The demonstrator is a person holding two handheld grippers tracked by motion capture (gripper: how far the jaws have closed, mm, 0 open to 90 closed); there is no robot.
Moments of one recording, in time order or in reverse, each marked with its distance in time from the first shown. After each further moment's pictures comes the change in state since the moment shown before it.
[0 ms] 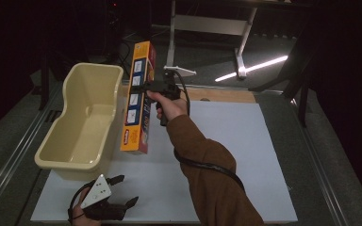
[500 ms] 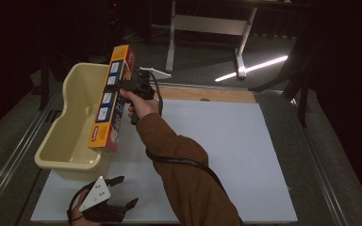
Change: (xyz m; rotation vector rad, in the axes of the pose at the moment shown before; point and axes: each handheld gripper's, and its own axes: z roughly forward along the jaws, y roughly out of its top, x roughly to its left) left arm -0.003 -0.001 -0.004 -0.013 -0.005 0.017; right arm 0.016 -0.004 0.071 0.014 0.047 0.112
